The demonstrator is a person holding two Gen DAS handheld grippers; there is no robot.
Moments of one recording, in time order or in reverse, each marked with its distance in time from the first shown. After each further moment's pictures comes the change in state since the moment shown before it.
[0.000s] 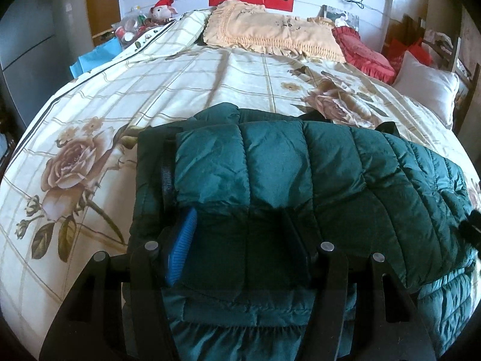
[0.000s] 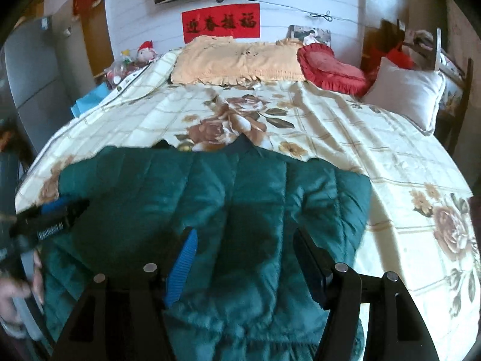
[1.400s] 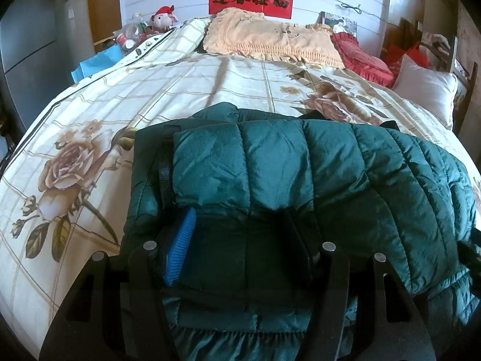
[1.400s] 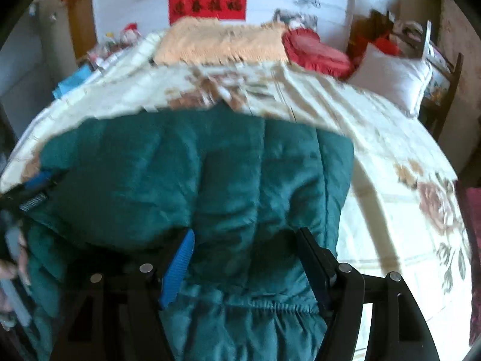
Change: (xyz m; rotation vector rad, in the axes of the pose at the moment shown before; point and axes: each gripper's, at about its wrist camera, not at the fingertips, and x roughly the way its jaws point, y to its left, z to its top) left arm 0.005 0.000 -0.007 0.004 -0.048 0.005; right arm 0.019 -0.006 -0.025 0.033 0.072 -0.075
